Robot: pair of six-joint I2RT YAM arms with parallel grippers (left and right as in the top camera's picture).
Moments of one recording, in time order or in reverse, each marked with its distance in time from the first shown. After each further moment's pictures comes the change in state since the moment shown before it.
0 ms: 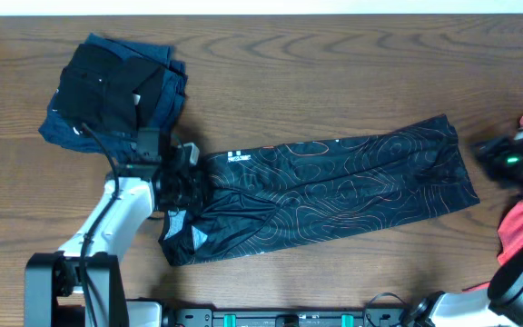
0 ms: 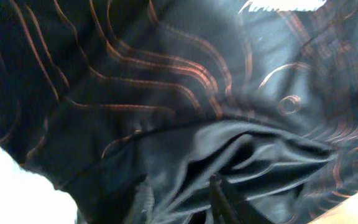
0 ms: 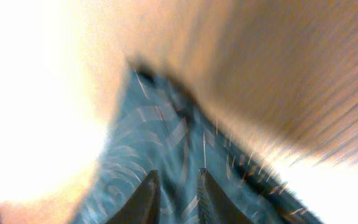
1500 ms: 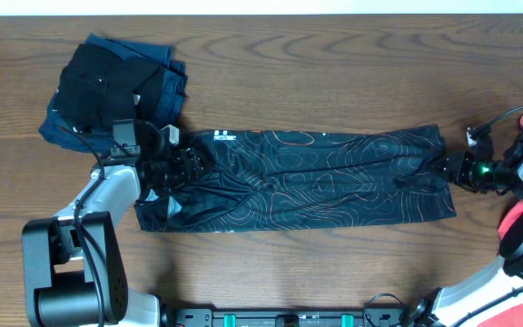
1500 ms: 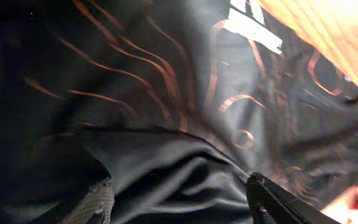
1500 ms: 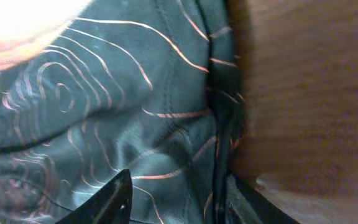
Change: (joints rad) left arm 0.149 0.151 0.049 0.224 0.218 -0.127; right arm 0.079 0.266 0.113 -0.362 -0.099 -0.664
